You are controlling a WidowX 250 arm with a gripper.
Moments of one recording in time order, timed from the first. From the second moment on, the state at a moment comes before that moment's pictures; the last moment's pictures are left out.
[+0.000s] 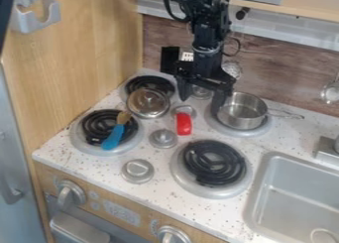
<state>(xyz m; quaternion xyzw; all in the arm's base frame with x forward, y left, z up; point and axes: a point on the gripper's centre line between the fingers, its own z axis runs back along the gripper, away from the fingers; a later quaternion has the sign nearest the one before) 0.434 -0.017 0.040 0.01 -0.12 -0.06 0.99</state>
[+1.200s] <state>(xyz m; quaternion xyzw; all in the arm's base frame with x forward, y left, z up) 0.467 0.037 -0.005 0.01 -0.10 0.13 0.99</state>
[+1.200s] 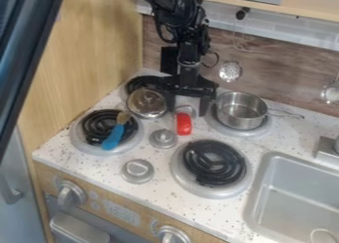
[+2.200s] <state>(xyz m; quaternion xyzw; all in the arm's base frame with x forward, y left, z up) 0.467 0.048 -0.038 0.00 -0.08 0.21 0.98</state>
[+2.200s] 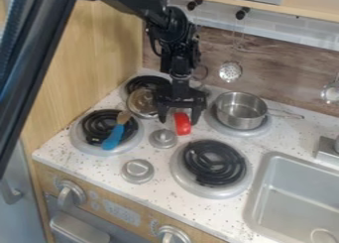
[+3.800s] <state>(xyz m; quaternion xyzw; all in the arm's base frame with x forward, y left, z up) 0.413 -0.048 -0.015 -0.01 -0.06 -0.05 1.00</state>
